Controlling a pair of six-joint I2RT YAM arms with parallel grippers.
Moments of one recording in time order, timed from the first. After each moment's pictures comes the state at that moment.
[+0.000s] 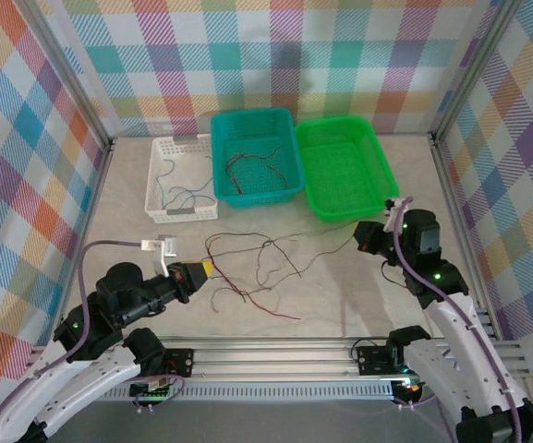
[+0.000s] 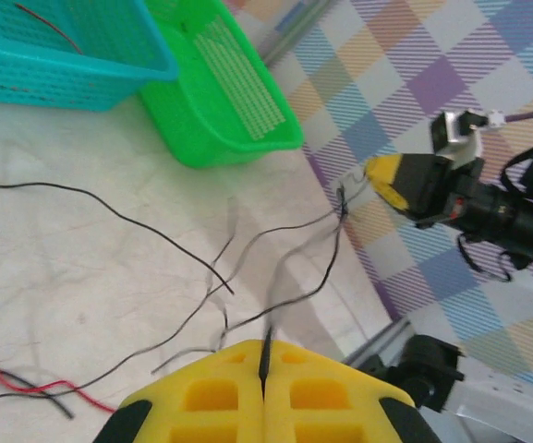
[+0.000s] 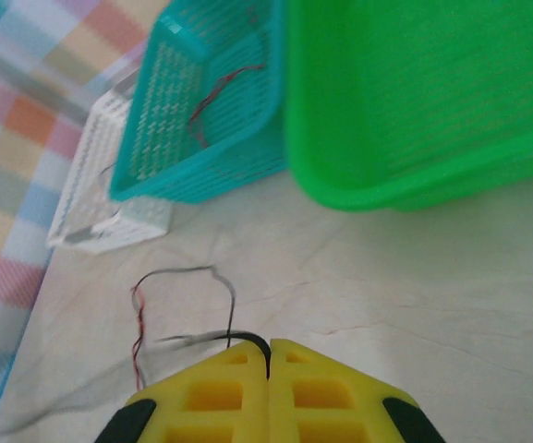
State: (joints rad) left arm -0.79 0.36 0.68 -0.61 0.05 -0.75; right arm 0.19 0.73 0.70 -0.48 -0.32 0.56
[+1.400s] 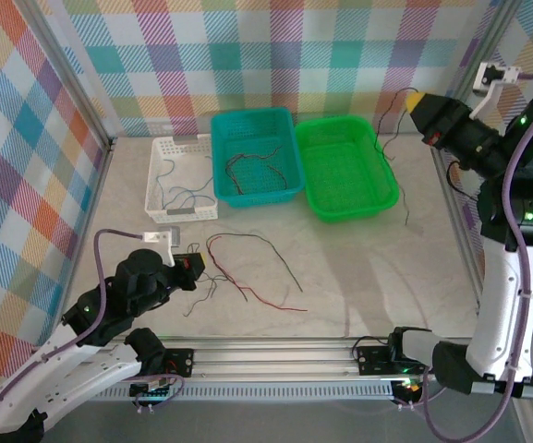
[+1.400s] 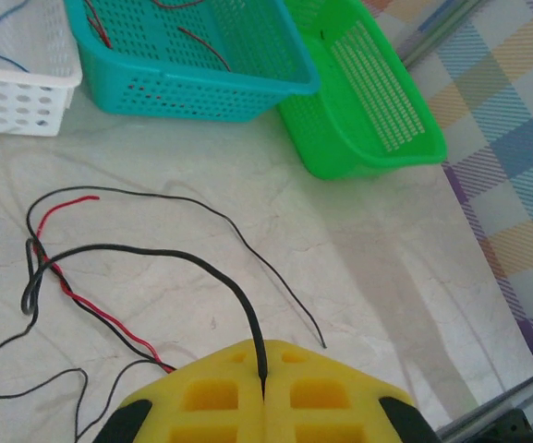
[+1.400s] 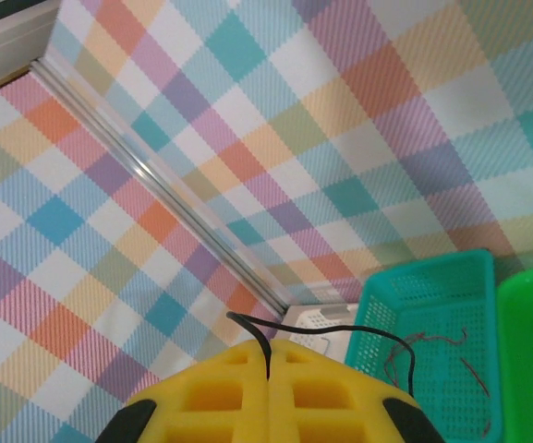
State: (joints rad) left arm -0.79 0.52 0.73 -0.68 -0.15 -0.71; right arm -0.06 1.22 1.96 -0.72 -0.69 0.65
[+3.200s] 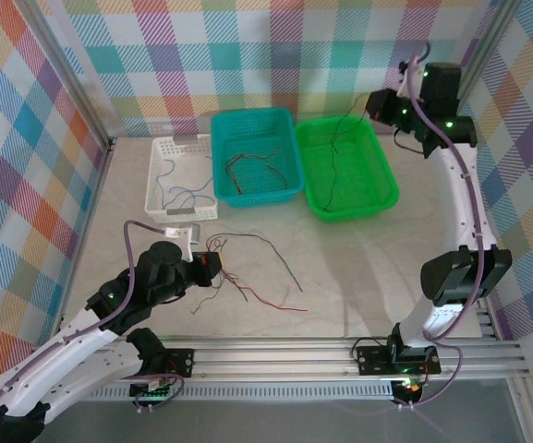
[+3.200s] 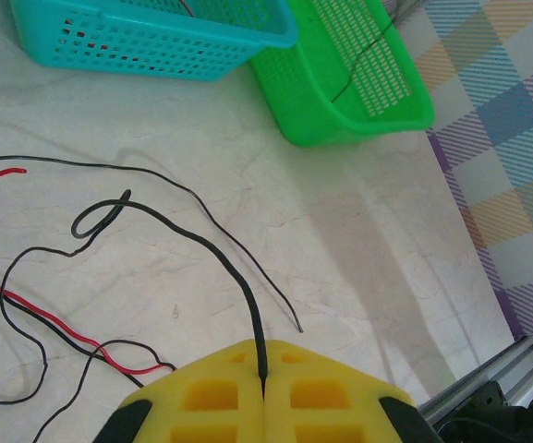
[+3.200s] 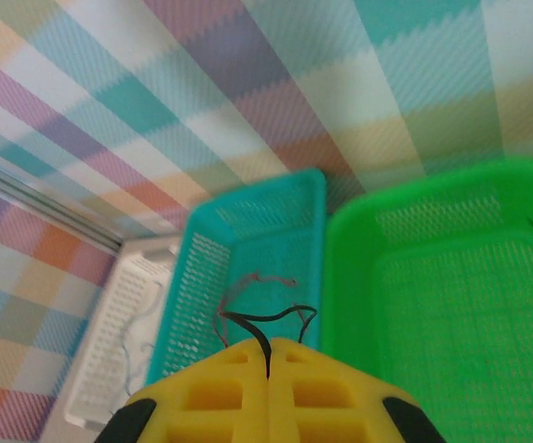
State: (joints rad) left arm -0.79 0.63 0.69 -0.55 -0.06 -0.73; right arm 0.05 1.71 1.93 -0.70 -0.46 0.37
